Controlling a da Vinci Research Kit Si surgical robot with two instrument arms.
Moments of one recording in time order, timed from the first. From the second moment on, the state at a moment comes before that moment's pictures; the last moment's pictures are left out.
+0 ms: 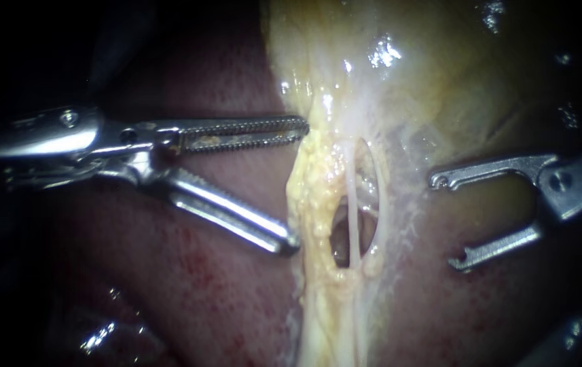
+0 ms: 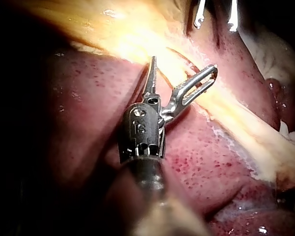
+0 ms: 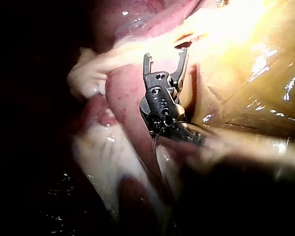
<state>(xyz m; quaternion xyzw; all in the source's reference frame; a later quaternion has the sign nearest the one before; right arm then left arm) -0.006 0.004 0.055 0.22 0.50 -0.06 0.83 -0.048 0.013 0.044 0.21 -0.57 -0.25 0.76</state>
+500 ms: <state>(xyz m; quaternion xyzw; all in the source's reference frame) -0.006 0.004 0.055 0.23 0.50 -0.06 0.83 -0.049 0.013 0.044 0.22 -0.54 -0.30 0.76</state>
